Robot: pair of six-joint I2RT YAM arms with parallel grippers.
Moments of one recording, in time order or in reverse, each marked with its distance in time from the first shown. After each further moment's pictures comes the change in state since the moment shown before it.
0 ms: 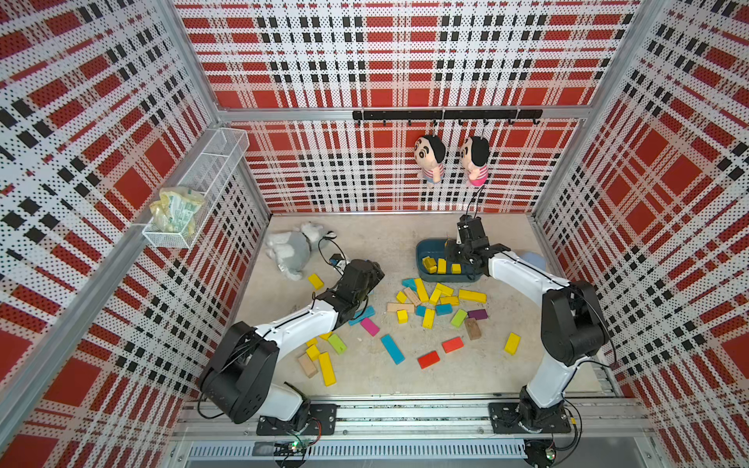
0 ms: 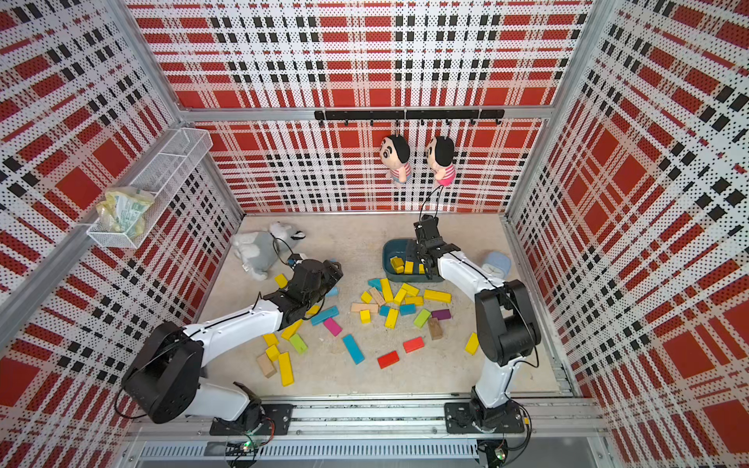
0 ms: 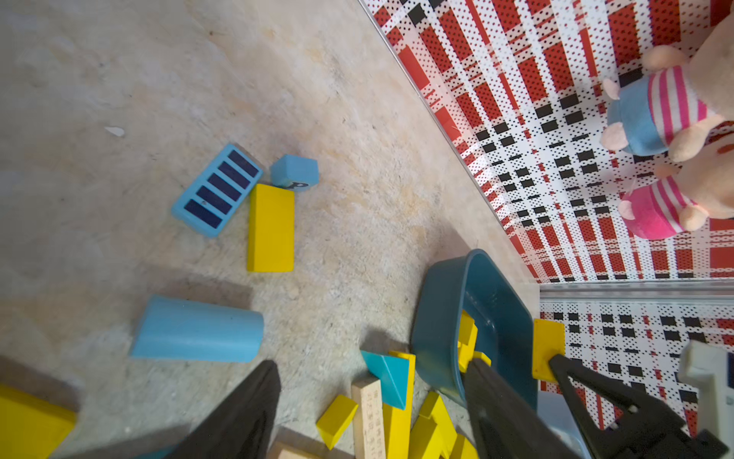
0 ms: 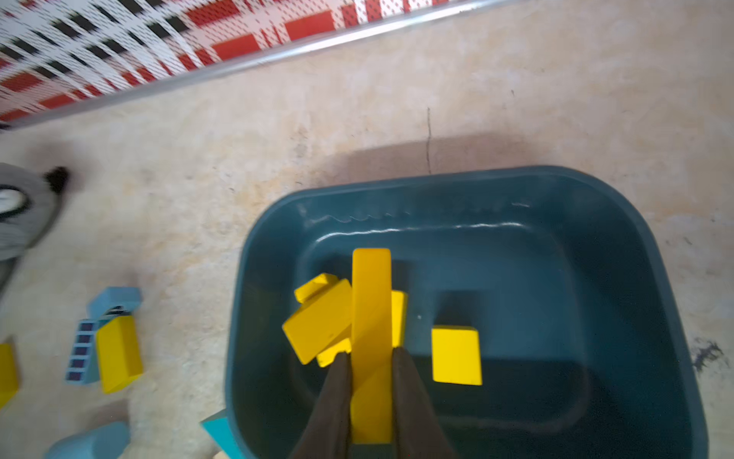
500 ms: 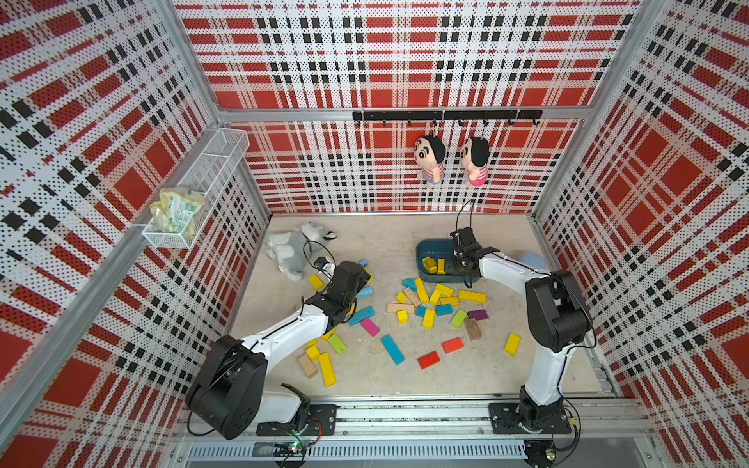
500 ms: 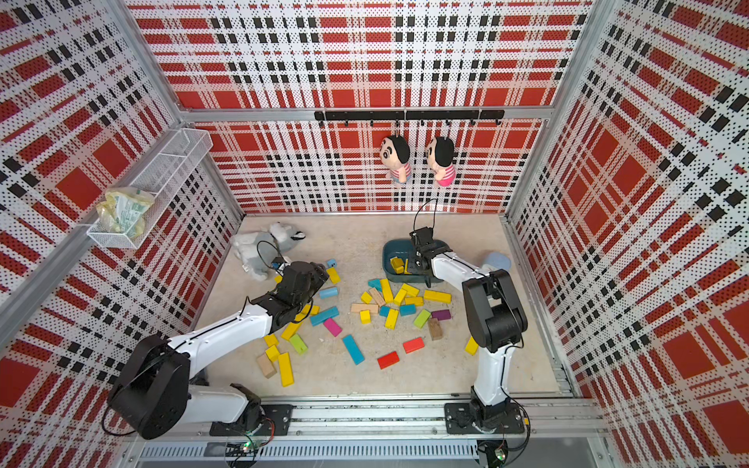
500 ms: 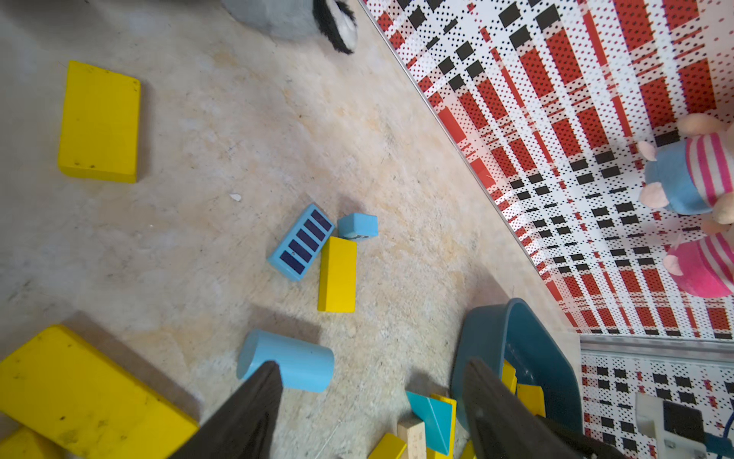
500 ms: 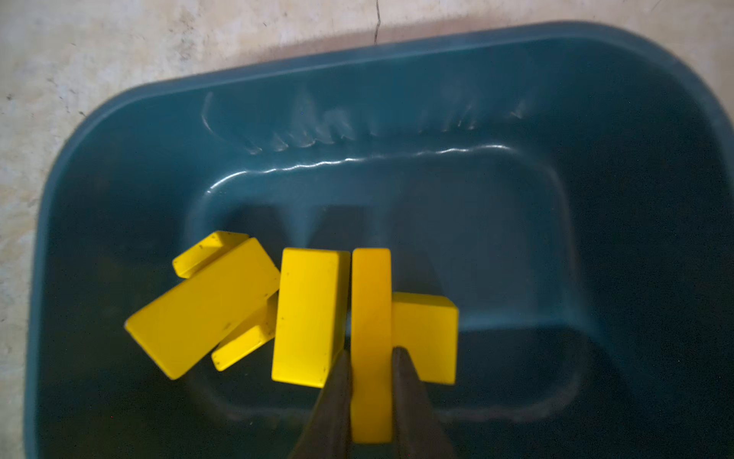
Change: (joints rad) left arm 0.065 -0.074 -0.037 -0.074 -0.086 0.024; right arm 0.000 0.118 0.006 -0.066 0.045 0.001
